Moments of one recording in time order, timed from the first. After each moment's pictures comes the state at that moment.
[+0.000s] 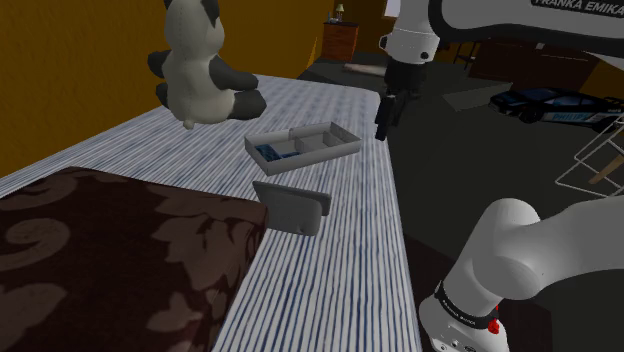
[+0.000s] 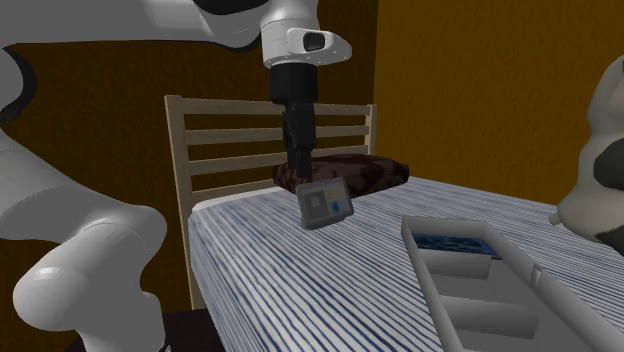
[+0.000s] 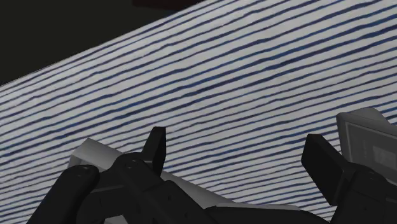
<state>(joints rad) 0.01 -0.77 -0.01 -2.27 -0.06 1.53 -0.08</state>
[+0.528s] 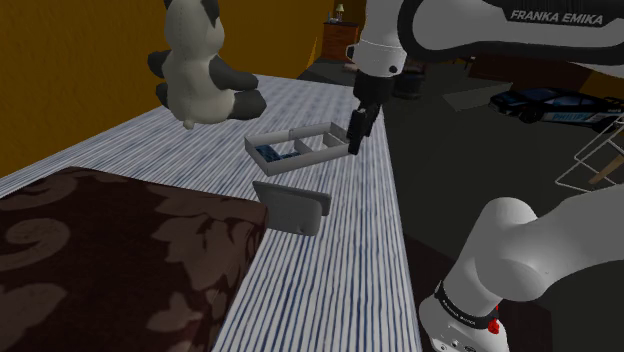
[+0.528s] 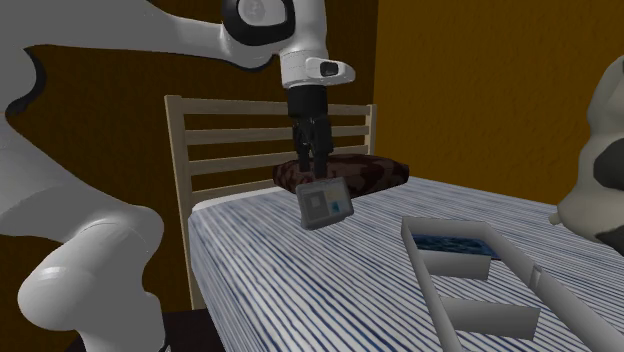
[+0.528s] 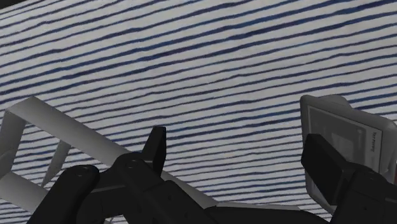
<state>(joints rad) 0.08 -0.68 0.09 -2.27 -0.02 1.63 -0.05</state>
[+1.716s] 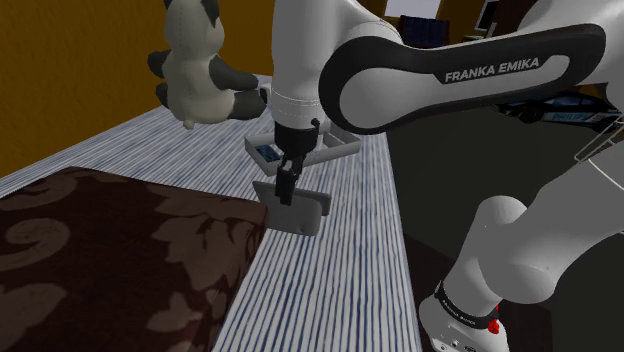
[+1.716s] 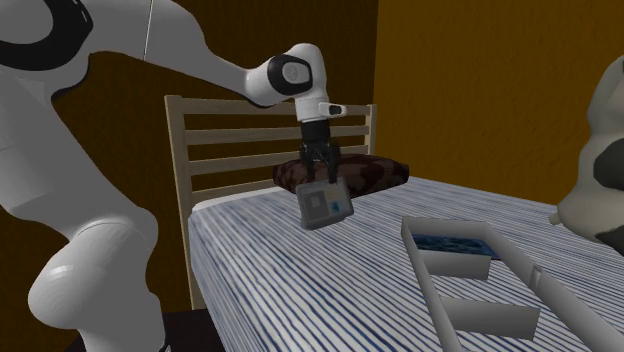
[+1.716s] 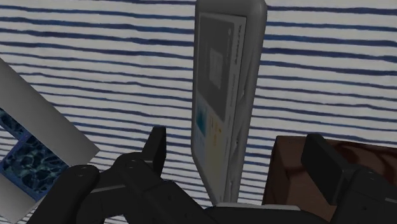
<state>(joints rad) 0.20 -0.39 0.33 -2.18 -0.01 1.87 0.02</state>
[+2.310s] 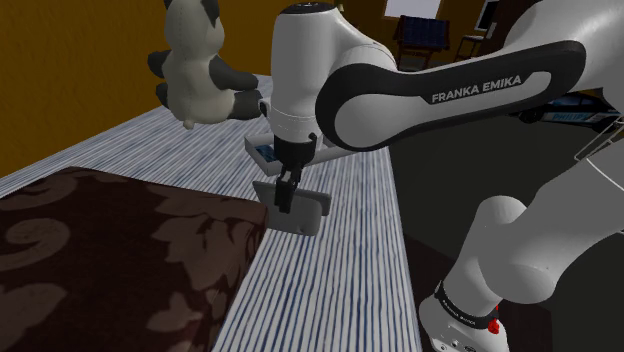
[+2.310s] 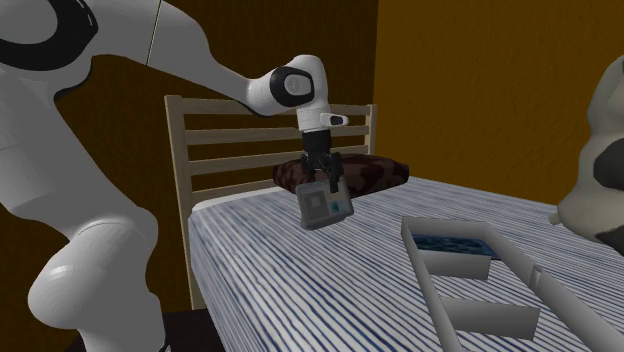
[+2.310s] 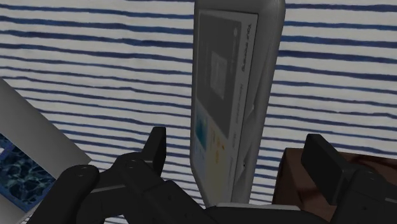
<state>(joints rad) 0.20 -0.38 0.33 -2.24 -0.02 1.94 0.03</state>
